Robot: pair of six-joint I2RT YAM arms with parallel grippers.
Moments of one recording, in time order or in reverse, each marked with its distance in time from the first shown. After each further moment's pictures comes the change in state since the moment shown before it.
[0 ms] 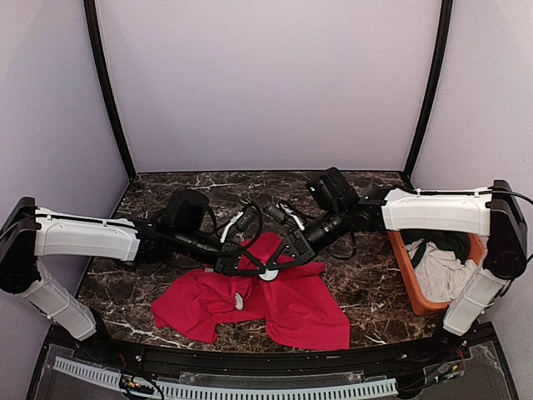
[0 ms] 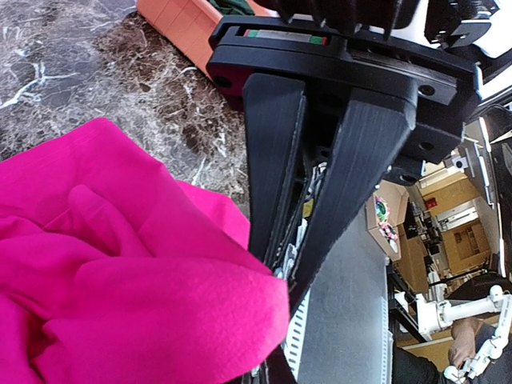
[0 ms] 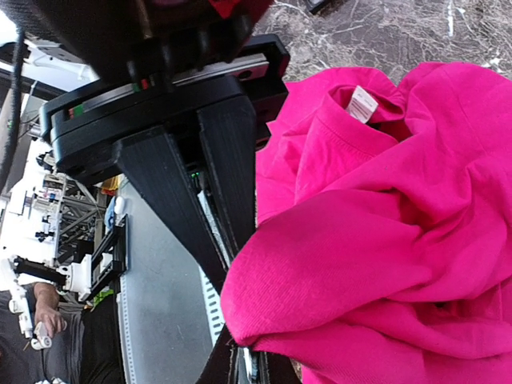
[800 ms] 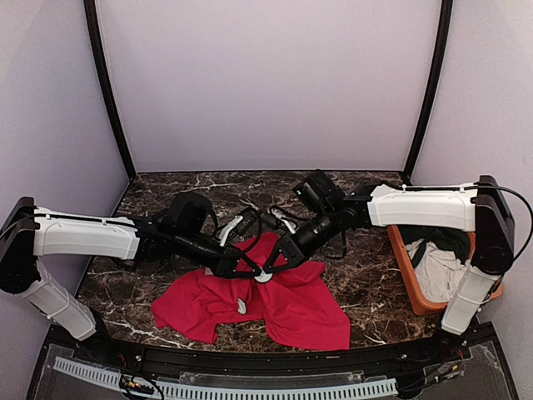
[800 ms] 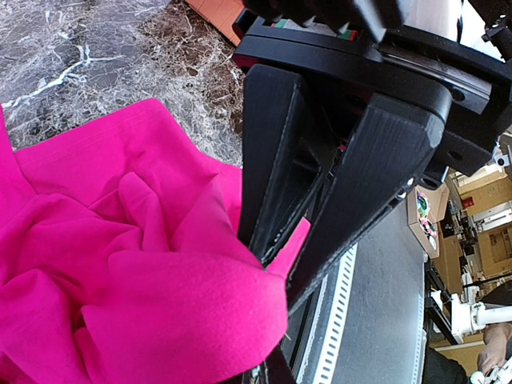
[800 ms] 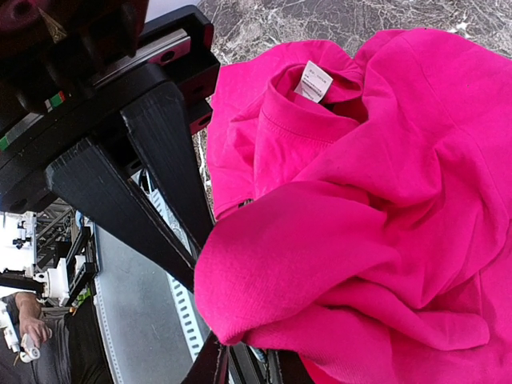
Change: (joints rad) left arm -0.005 -0.002 0.020 -0.140 -0.123 0.108; right arm 0.019 0.096 0.108 -0.145 0.125 -0.039
